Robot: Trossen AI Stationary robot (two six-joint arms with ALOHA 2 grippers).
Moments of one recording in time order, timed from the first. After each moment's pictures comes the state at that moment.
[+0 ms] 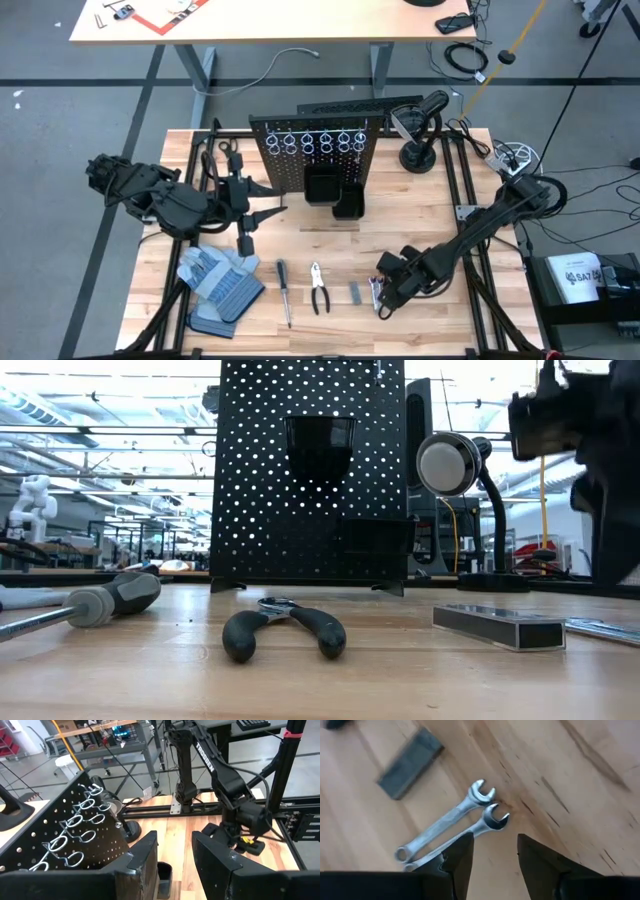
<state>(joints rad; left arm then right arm) -0.49 1.39 1.88 -0.87 -0.67 -0.04 0.62 1.64 0.93 -0.56 0.20 1.22</state>
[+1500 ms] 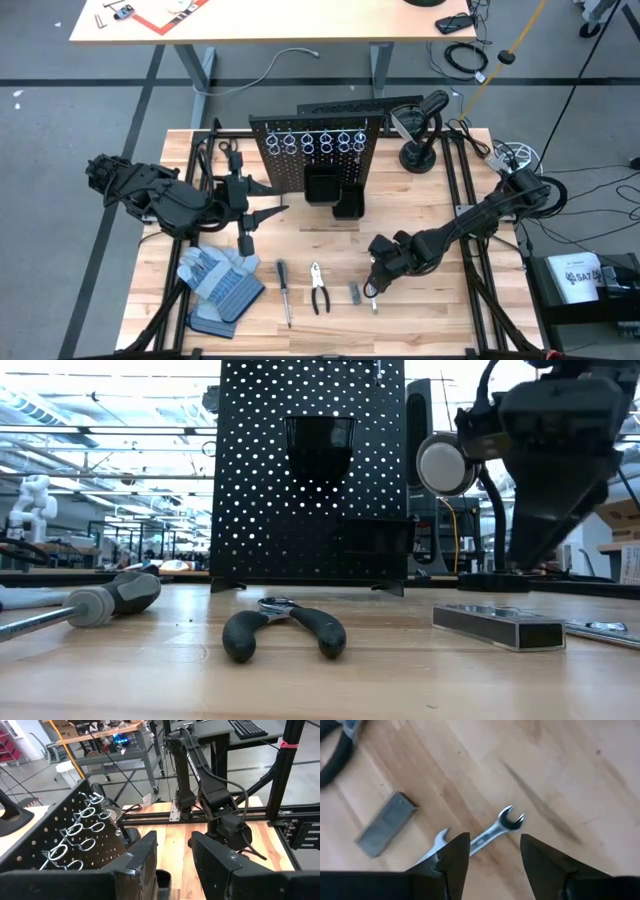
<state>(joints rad) -0.49 1.39 1.88 -0.83 -0.67 -0.01 0.46 1.61 0.94 -0.58 0.20 1.14</state>
